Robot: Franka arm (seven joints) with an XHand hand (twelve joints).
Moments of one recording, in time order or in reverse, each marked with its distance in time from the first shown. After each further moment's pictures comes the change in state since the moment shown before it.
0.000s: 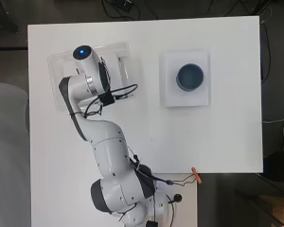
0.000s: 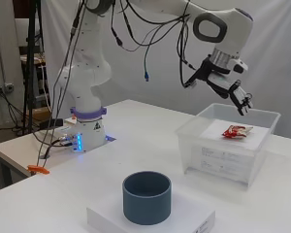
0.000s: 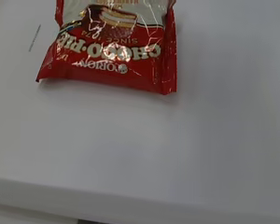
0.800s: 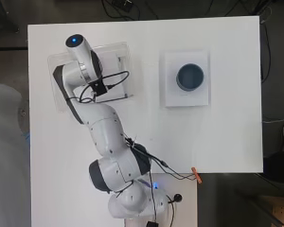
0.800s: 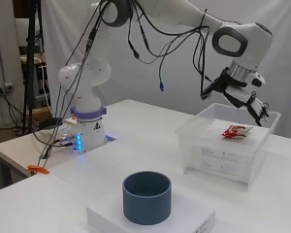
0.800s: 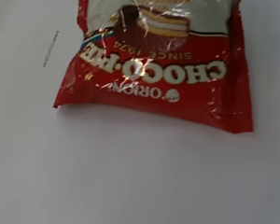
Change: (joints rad) arm 0.048 0.228 0.007 0.214 -0.014 -0.014 -0.002
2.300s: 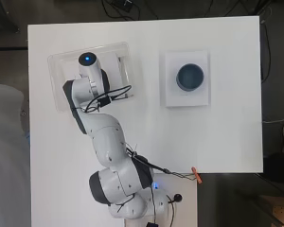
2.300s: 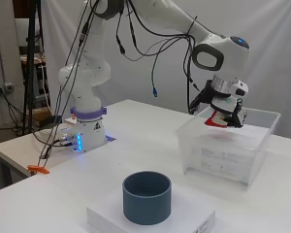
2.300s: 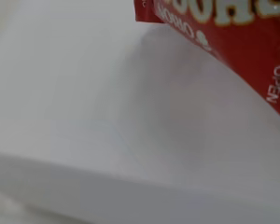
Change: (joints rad) arm 0.004 -0.123 -0.028 -0.329 0.151 0.290 -0.163
